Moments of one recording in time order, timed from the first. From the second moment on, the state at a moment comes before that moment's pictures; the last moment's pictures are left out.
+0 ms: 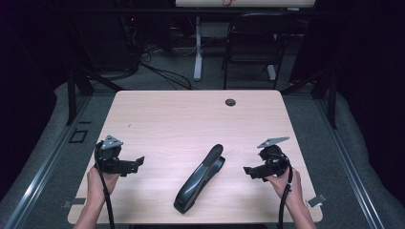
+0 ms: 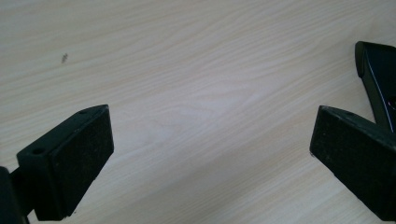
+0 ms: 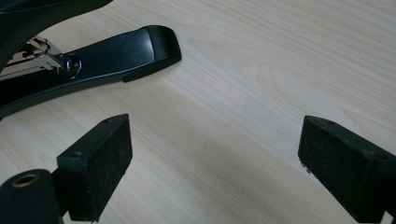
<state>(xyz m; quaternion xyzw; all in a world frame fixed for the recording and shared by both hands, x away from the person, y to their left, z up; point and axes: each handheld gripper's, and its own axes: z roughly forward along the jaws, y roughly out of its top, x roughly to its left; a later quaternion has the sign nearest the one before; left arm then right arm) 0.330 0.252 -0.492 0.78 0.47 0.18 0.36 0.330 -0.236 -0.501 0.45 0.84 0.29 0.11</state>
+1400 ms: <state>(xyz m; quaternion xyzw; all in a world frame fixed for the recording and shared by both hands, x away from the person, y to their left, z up) 0.306 0.159 -0.499 0.85 0.38 0.08 0.37 0.342 -0.231 -0.509 0.45 0.84 0.29 0.07</state>
